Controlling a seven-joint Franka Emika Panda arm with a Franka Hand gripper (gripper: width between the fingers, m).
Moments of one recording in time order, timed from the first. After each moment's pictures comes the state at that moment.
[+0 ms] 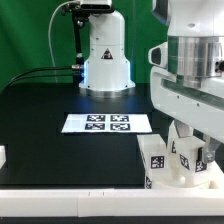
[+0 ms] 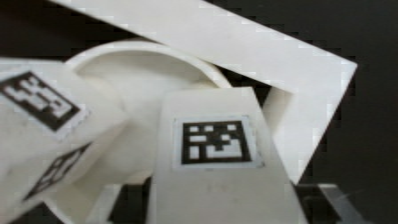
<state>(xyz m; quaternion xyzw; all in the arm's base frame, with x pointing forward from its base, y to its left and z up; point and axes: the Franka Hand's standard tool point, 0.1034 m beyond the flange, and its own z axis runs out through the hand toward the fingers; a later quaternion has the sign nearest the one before) 0.641 0.105 0.072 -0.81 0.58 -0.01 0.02</state>
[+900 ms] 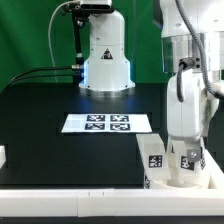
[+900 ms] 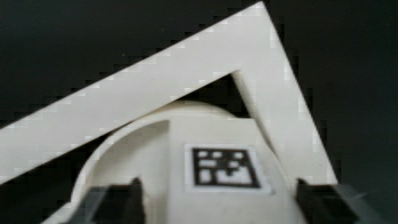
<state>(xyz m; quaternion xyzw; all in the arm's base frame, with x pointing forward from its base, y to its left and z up) 0.636 0.110 0.070 -0.54 0.84 -0.01 0.09</state>
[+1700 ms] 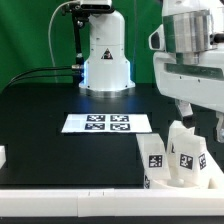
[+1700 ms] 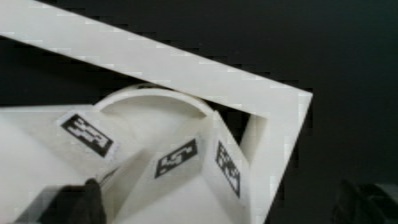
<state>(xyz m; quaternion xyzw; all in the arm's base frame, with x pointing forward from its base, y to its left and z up) 0.630 0.118 0.101 -0.84 0.54 0.00 0.08</state>
